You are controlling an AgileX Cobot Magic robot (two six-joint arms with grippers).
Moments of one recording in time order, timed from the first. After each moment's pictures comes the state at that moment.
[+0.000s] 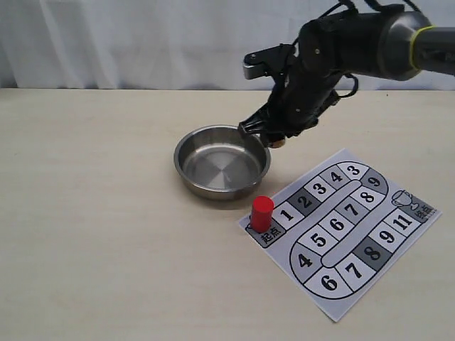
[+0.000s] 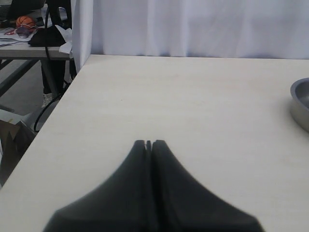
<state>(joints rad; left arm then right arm) 0.02 0.00 0.00 0.07 0.34 -0.05 0.39 2.02 -1.58 -0.09 0.79 0.04</state>
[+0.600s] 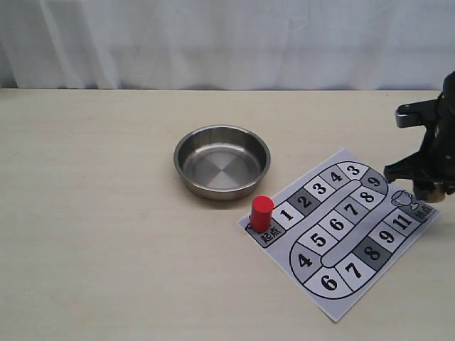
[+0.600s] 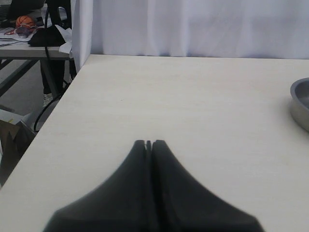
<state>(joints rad) 0.02 0.00 0.00 0.07 0.34 -0.05 -0.02 1.87 -1.17 -0.36 0.79 0.22</state>
